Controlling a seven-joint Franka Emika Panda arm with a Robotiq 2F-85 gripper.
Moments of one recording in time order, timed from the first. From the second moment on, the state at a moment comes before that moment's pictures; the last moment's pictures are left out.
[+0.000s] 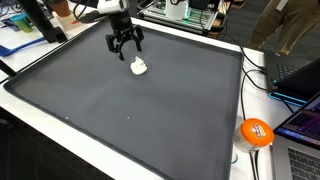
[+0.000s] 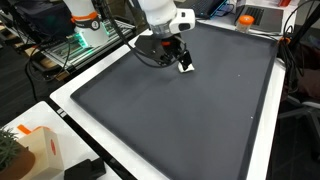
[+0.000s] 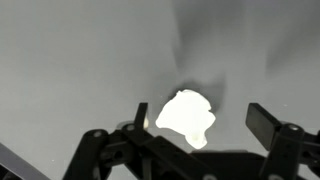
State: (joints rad) arm -0.18 0.29 0.15 -2.30 0.53 2.69 -1.80
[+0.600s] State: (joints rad) arm -0.18 -0.11 0.04 -2.48 0.62 2.28 -1.56
